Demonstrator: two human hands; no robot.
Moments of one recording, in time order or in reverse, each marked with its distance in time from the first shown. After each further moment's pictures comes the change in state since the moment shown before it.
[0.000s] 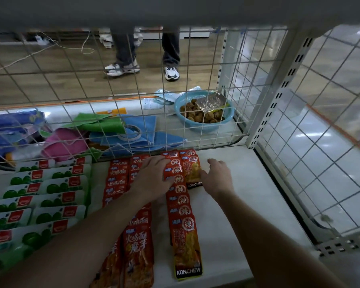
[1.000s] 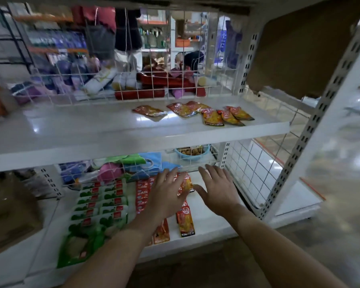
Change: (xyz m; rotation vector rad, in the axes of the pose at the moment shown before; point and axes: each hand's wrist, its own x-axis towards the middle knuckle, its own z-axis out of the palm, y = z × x) left_hand -0.220 0.136 -0.178 0.212 0.186 0.224; right_hand -0.260 -0.089 -0.210 -0.536 0.233 -0.504
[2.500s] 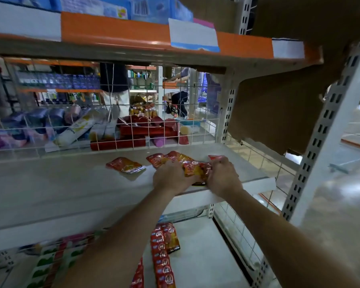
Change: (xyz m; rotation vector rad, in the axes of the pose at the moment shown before) left_hand 0.192 0.066 -0.118 -0.156 0.094 -0.149; right_hand 0.153 0.073 -0.127 0.158 0.051 0.289
